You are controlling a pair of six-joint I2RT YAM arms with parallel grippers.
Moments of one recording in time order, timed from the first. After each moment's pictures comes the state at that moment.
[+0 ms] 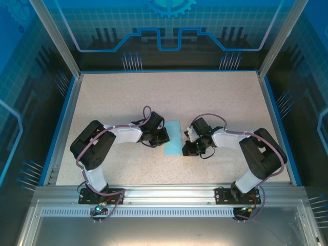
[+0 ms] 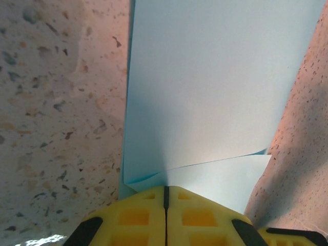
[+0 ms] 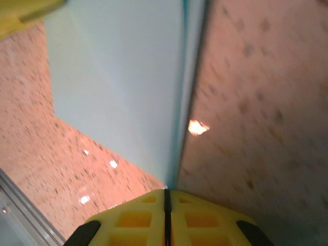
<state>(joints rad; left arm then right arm) -0.62 1.80 0.92 -0.17 0.29 -1.02 0.53 1.59 0.70 -0.40 -0.51 0.43</state>
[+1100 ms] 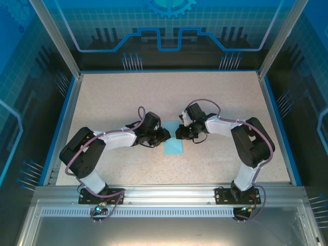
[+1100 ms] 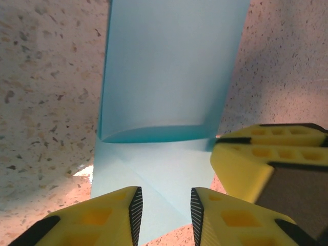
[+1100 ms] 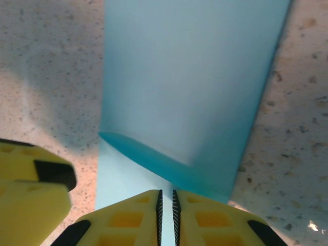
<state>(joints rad) -0.63 1.66 0.83 -0.09 0.28 -1.11 0.50 1.79 0.98 -0.35 -0.45 0.44</state>
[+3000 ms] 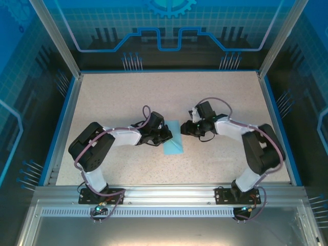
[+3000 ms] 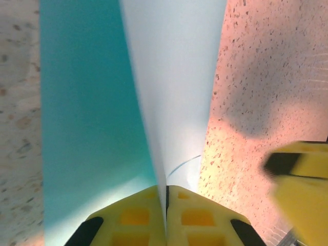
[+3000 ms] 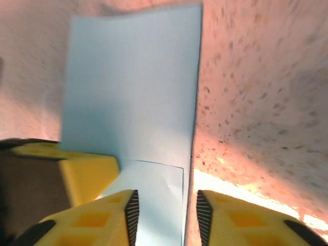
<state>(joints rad) -0.64 1.76 0.86 0.03 0.28 -1.10 0.41 1.61 0.90 -0.32 -0.44 0.52</state>
